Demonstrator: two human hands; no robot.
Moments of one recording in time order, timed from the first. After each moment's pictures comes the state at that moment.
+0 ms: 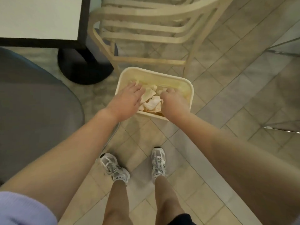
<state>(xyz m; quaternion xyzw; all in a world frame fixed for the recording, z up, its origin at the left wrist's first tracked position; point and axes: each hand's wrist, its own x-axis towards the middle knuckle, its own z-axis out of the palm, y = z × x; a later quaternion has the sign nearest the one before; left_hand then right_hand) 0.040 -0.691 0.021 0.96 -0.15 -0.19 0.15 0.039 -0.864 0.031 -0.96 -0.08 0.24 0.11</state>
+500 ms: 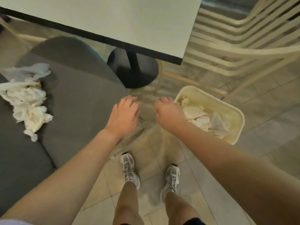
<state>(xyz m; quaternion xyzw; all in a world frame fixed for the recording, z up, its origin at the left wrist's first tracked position) -0.052 -0.537 0.056 0.99 0.04 -0.05 0.16 0.019 -0.693 0.076 -0.92 -0.30 0.21 0.12</state>
